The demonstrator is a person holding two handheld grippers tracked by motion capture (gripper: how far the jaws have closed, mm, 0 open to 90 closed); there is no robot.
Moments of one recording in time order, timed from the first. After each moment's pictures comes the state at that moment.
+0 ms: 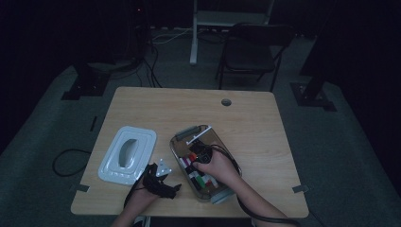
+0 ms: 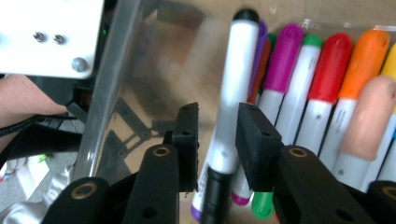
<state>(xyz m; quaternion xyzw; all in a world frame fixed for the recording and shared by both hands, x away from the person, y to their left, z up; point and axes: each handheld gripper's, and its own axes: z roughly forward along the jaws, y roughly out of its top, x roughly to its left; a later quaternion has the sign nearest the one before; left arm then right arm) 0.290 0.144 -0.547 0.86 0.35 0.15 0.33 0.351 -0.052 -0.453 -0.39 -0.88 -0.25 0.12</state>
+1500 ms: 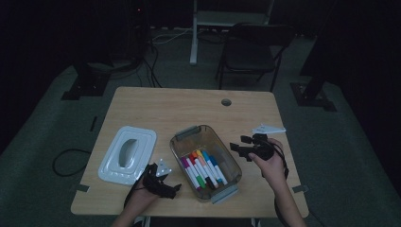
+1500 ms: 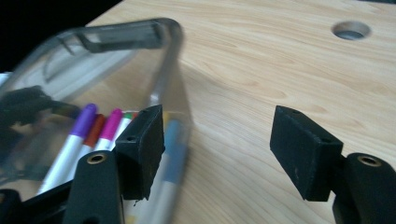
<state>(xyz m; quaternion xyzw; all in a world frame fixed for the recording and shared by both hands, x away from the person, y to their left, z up) 0.290 0.144 -0.547 0.86 0.35 0.15 0.34 0.352 -0.226 -0.440 -0.43 -0.77 -0.45 -0.11</state>
